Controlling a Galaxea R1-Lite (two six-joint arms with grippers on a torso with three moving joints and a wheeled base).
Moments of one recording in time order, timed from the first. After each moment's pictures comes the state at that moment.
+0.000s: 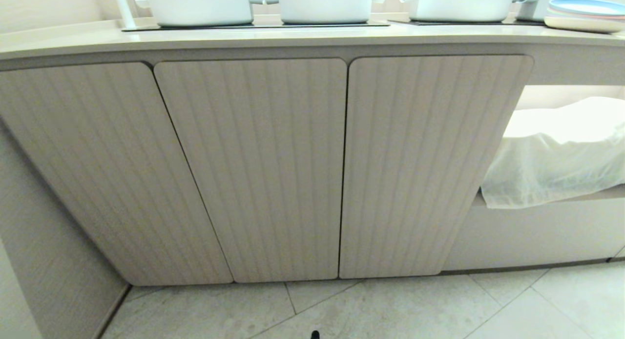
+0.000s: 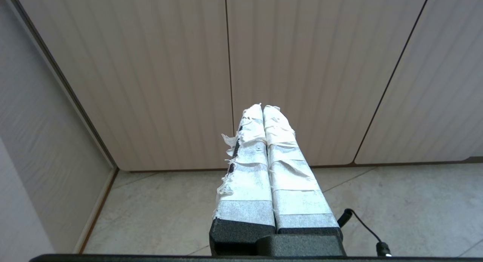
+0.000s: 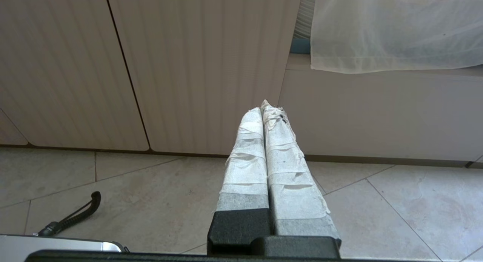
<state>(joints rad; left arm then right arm) 0.00 0.00 0.00 0.00 0.00 0.00 0.00 0.00 0.00 0.00 0.01 -0.08</state>
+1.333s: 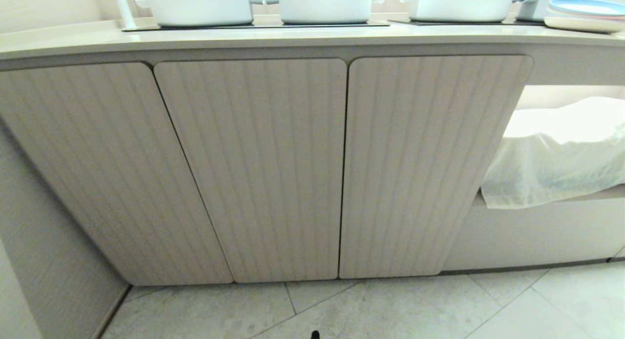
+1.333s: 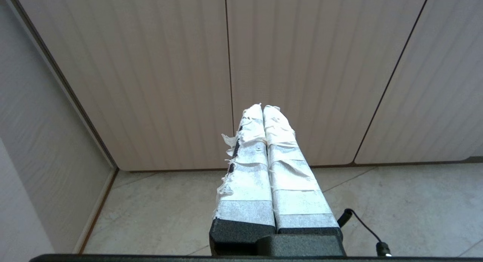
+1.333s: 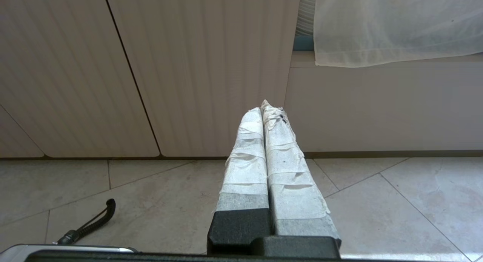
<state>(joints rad) 0.00 0.00 0.00 0.00 0.00 0.00 0.00 0.00 0.00 0.00 0.00 -0.01</state>
